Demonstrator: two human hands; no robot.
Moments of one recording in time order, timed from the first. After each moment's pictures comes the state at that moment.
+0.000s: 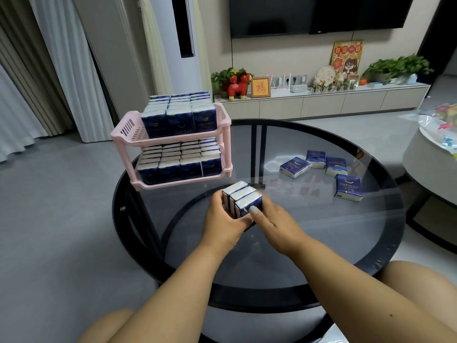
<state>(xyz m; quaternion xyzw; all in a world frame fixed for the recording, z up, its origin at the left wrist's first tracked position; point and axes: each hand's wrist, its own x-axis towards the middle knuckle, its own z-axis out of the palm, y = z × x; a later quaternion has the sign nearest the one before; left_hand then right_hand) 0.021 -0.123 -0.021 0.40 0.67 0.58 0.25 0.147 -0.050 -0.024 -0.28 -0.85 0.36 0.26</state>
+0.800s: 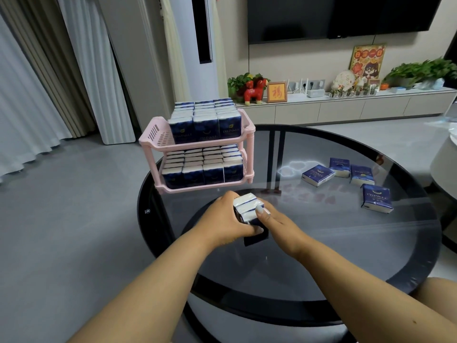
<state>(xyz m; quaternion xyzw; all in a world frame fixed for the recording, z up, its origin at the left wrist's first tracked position) -0.037 -0.137 0.017 0.55 0.76 0.29 0.19 0.110 -0.054 -0.022 -0.27 -0.76 0.55 0.21</state>
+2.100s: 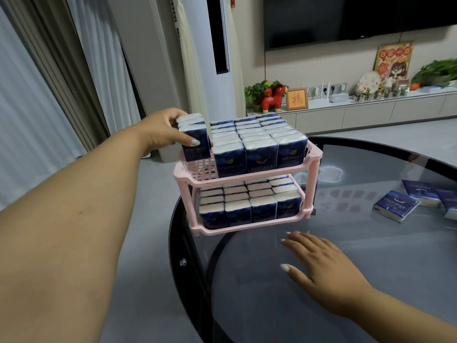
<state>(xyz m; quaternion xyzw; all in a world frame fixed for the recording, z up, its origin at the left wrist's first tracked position) -0.317 -0.069 0.177 0.51 0.75 0.38 0.17 0.028 -0.035 -0.025 -0.32 -0.94 0.05 0.07</state>
